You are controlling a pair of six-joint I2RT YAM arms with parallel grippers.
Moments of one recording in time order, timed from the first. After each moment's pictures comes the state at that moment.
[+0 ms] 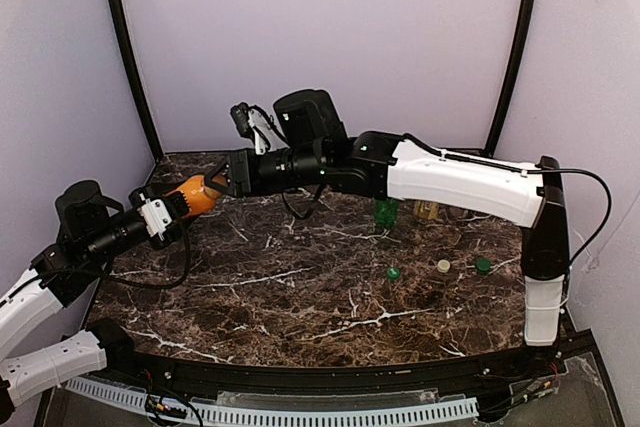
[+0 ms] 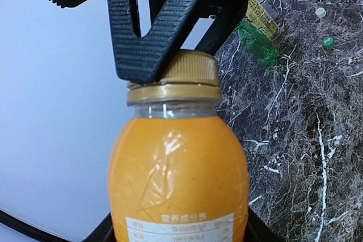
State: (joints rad) left arm -0.50 0.57 0.54 -0.12 0.20 0.91; right arm 1.14 2.00 1.94 -0.24 -0.26 0.61
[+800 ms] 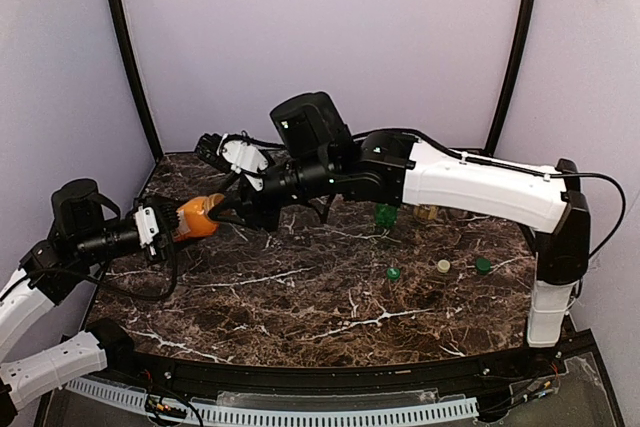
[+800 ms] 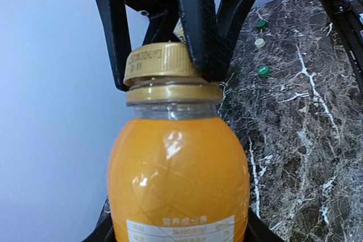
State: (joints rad) left arm -0.49 0.54 0.60 -0.33 0.43 0.82; right arm 1.20 1.94 1.92 -0.38 -0.29 -0.18
